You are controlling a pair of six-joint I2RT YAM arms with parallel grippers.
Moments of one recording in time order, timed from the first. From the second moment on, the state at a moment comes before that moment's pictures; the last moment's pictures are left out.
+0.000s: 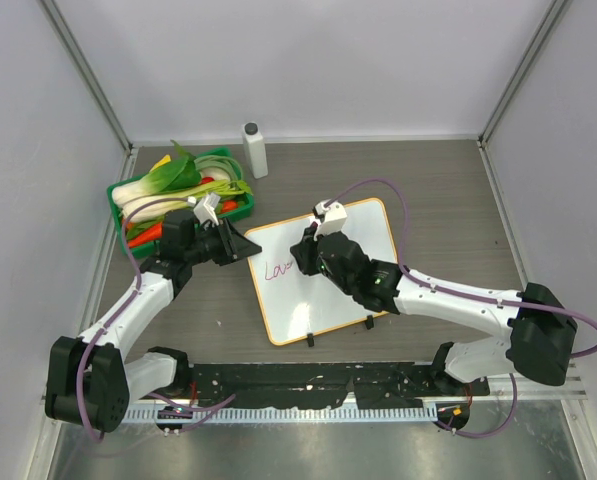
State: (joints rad) left arm -0.21 1.12 0.62 -0.02 0.60 -0.62; right arm 1.03 1.33 0.87 0.07 0.41 0.53
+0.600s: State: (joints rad) left arm -0.21 1.13 0.62 -0.02 0.60 -0.62; right arm 1.02 1.32 0.84 0.07 0.35 0.56
